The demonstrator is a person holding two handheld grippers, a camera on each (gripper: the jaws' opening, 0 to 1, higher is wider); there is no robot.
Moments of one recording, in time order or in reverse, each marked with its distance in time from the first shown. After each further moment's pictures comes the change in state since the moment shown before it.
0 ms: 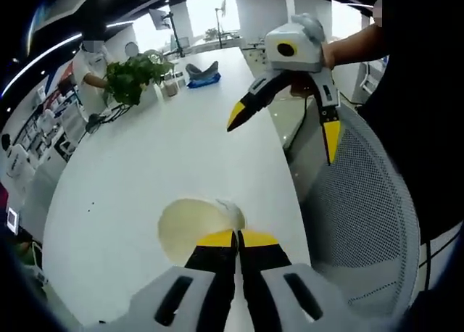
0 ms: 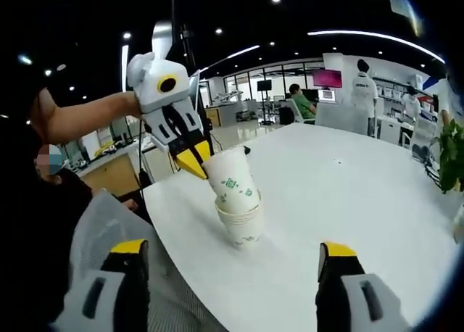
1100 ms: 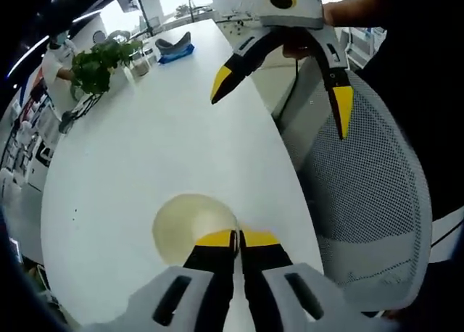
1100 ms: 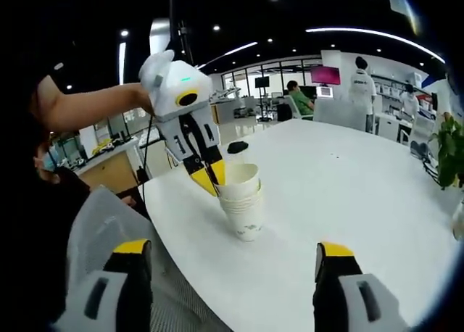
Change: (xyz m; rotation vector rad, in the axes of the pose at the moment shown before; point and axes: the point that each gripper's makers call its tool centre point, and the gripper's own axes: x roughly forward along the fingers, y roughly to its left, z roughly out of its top) left arm 0.043 0.000 -0.021 0.083 0.165 -0.112; right arm 0.000 -0.002 -0.010 0.009 0.019 -0.014
